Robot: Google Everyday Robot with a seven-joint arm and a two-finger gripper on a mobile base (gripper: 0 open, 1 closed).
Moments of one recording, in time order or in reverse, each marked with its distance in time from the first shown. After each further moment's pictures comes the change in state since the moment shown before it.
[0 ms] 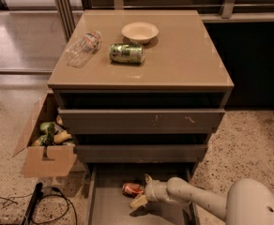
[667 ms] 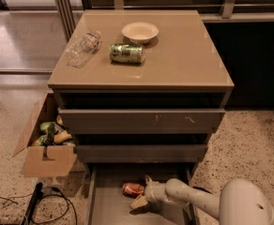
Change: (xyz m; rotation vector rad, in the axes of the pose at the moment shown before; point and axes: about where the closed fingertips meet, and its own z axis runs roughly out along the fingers) arm 0.023 -0.010 0.018 0.018 0.027 -0.009
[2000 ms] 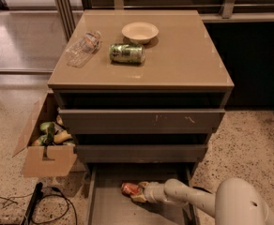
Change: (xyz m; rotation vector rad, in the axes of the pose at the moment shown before) arm 0.008 -0.002 0.008 -0.003 0.020 -0.002
